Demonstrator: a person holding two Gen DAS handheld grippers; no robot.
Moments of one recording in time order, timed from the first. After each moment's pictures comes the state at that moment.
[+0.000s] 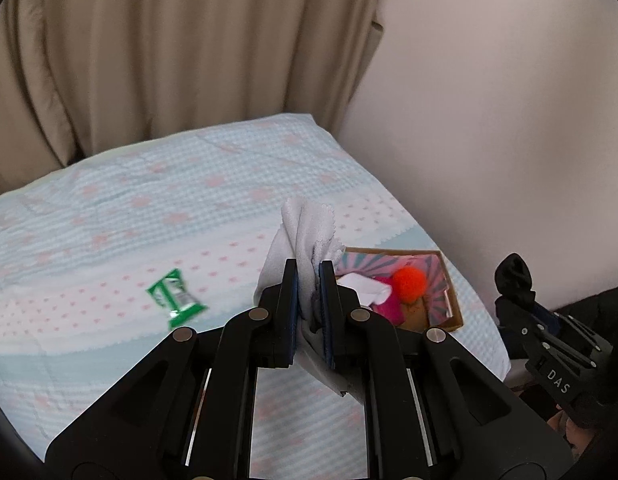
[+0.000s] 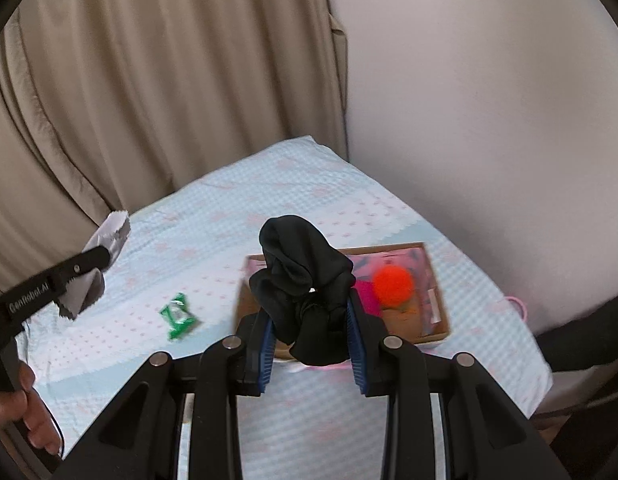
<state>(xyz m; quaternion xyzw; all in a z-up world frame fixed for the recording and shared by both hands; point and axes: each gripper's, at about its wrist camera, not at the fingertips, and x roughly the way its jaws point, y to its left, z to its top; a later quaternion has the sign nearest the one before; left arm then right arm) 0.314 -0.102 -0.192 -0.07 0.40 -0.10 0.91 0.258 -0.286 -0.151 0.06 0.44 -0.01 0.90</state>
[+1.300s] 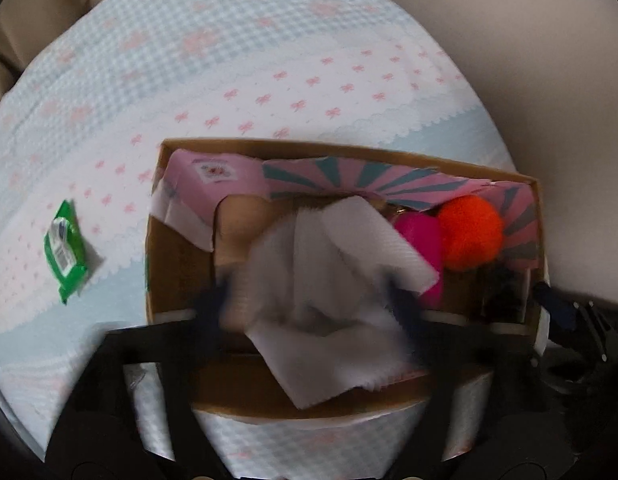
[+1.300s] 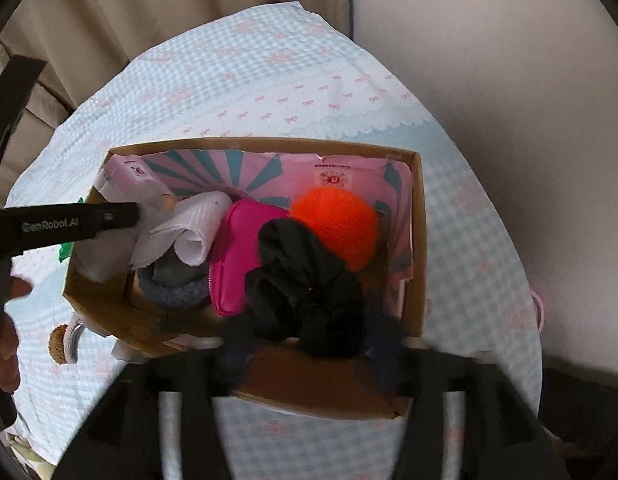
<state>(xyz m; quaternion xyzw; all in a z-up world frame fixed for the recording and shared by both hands) 0.464 -0.226 -0.395 -0.03 0.63 -0.07 0.77 0.369 -0.389 -0.338 0.00 0.61 0.05 0.79</state>
